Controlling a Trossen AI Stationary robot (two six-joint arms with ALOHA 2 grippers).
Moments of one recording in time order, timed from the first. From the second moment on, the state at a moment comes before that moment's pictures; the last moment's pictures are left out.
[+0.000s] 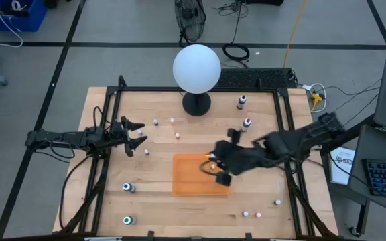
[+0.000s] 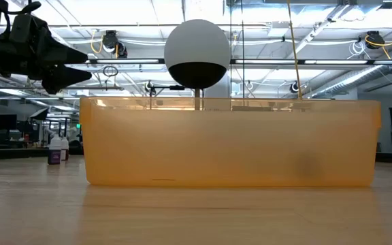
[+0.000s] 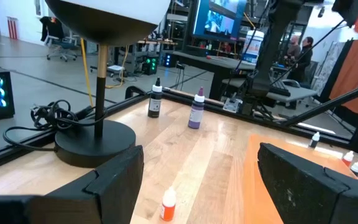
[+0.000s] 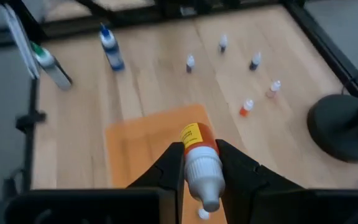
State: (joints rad) left arm -0.05 0.10 0.01 0.11 -0.34 -0.19; right arm 0.39 1.64 1.80 -1.04 0.47 0.48
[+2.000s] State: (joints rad) left arm -0.05 0.10 0.01 0.11 -0.34 -0.19; right arm 0.26 1.90 1.40 -0.95 -0.03 0.57
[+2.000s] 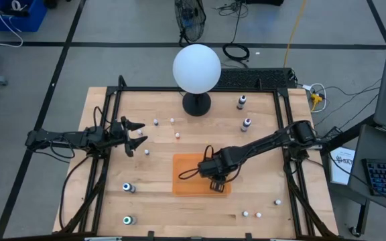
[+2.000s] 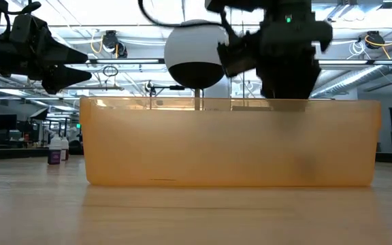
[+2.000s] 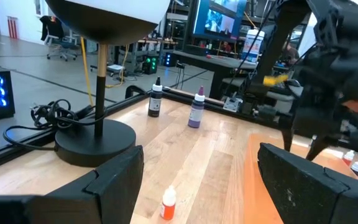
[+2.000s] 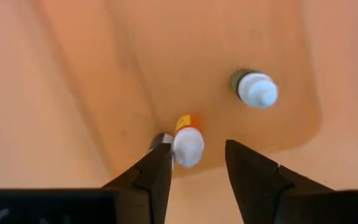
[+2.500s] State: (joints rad) left arm -0.05 0.10 0.01 0.11 -0.34 -0.19; right arm 0.52 1.70 1.40 -1.07 -0.06 1.17
